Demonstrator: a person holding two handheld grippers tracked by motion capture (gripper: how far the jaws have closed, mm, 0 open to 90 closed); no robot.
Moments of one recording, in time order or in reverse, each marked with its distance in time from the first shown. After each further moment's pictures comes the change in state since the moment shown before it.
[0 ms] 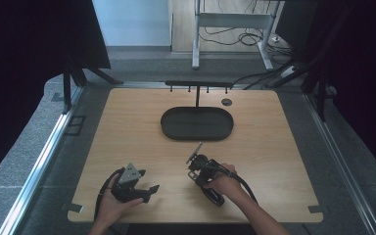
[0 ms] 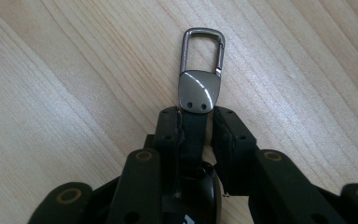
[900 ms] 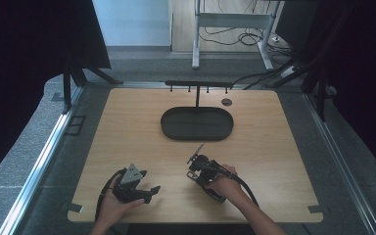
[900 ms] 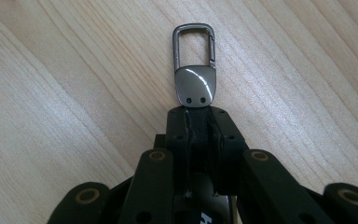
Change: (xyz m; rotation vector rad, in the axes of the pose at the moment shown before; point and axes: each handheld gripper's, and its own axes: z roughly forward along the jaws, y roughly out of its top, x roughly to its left) left arm -0.002 0.000 0.003 0.006 -0.004 0.006; right arm 0.000 -0.003 0.000 -0.029 -0.009 0.008
